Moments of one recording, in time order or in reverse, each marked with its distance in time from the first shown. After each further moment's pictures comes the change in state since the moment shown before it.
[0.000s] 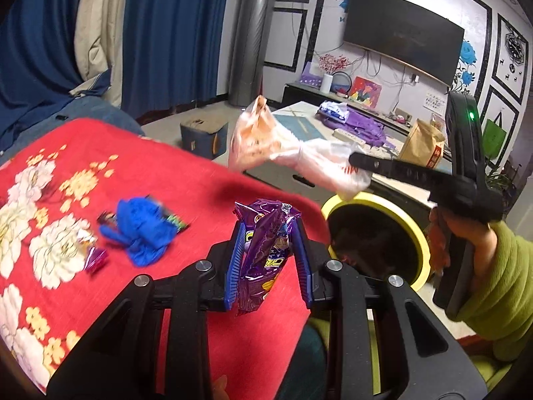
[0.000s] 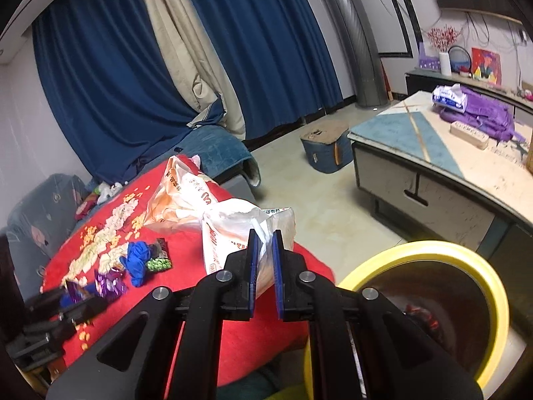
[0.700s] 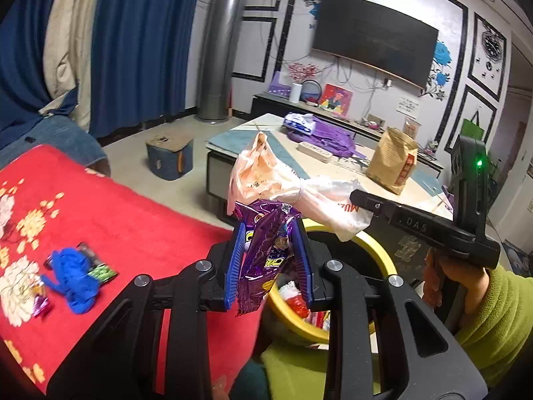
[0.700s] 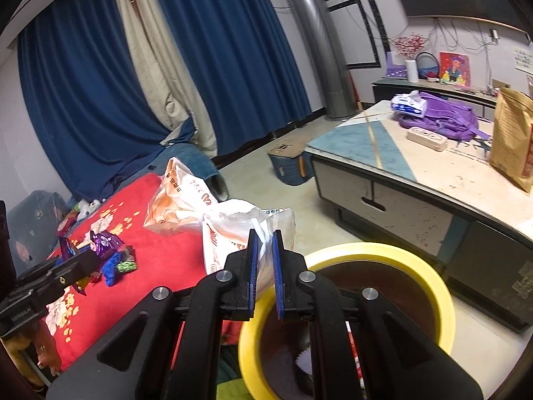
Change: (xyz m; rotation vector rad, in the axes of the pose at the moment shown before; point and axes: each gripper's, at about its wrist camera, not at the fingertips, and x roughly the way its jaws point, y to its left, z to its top) left arm 0.034 -0.064 0.038 0.054 -0.041 -0.118; right arm -0.057 -0.063 -0.007 0.051 -0.069 -0.114
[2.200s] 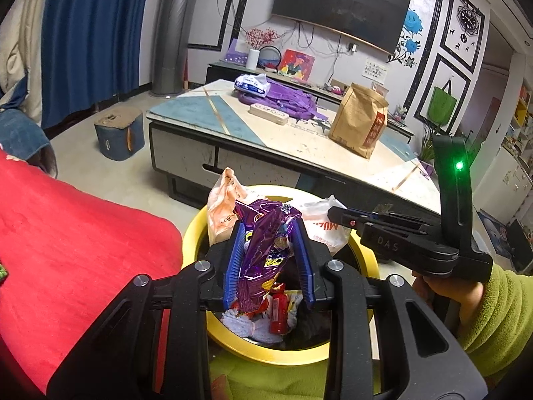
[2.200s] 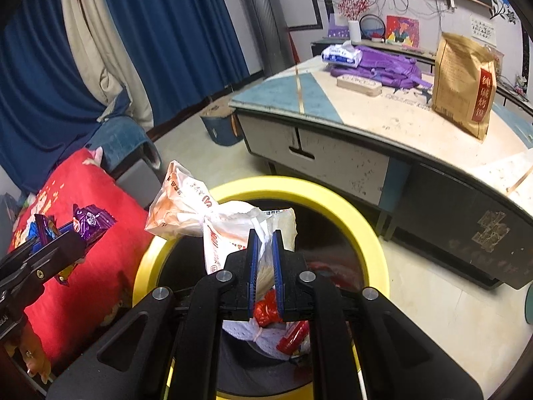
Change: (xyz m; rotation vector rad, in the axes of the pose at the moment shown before) left arm 0.103 -0.052 -0.033 0.055 0.133 -0.158; right arm 0.022 -0.083 -0.057 0.085 0.174 -0.240
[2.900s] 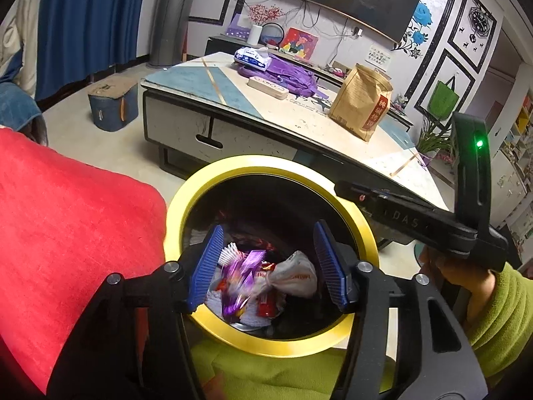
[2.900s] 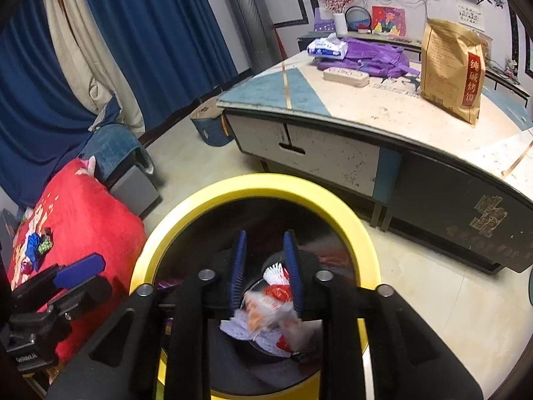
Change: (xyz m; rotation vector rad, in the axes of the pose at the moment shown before) left arm 0.022 0.004 -0.011 -0.056 0.094 -0.026; right arm -0.006 -0.013 0.000 0.066 -0.011 -0.017
